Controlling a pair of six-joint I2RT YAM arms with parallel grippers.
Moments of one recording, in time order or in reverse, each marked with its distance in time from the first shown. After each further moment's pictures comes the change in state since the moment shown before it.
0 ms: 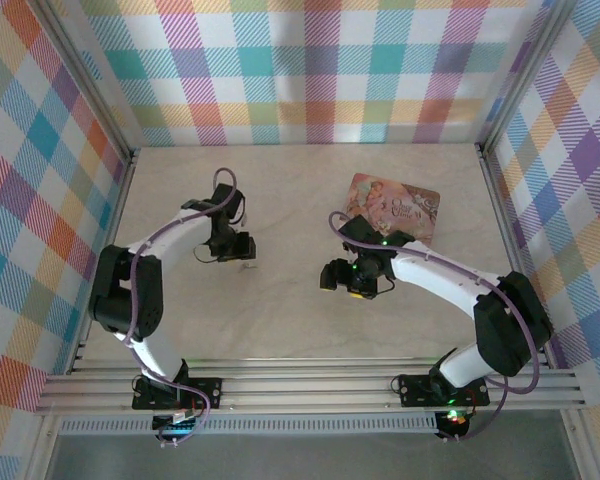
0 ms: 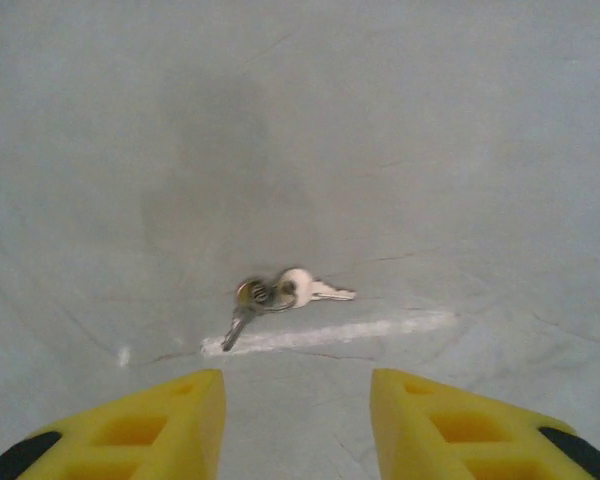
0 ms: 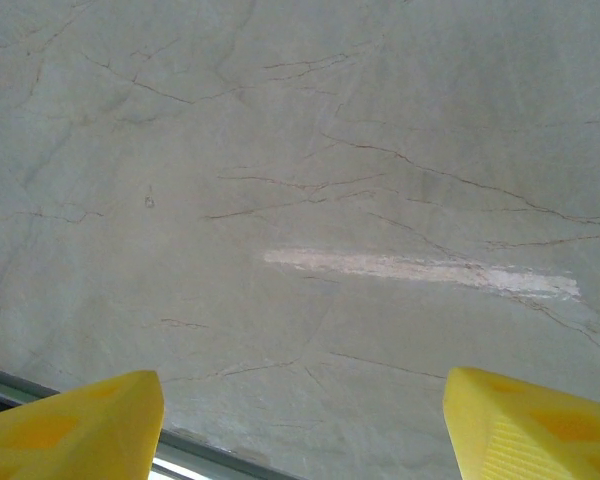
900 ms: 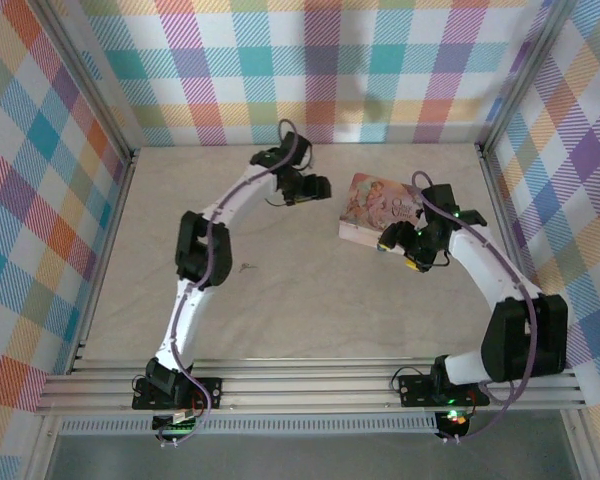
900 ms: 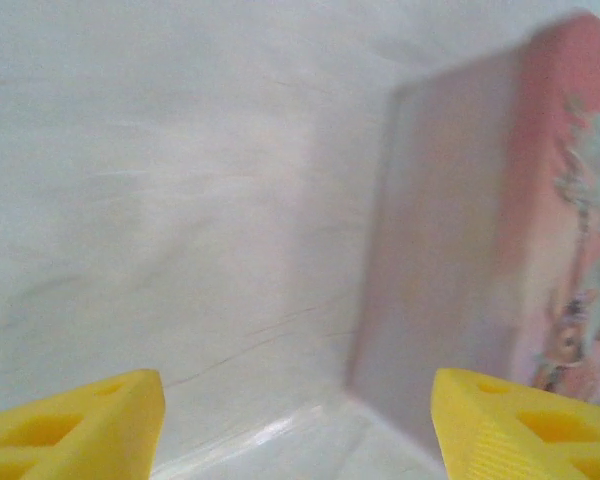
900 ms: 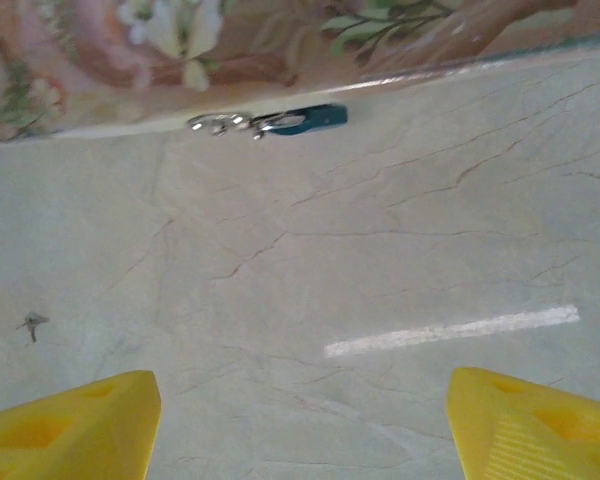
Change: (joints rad) left arm -0.155 0.650 0.996 -0.076 0.101 -0.244; right arm -0.520 -0.113 0.037 -0.096 -0.061 -0.128
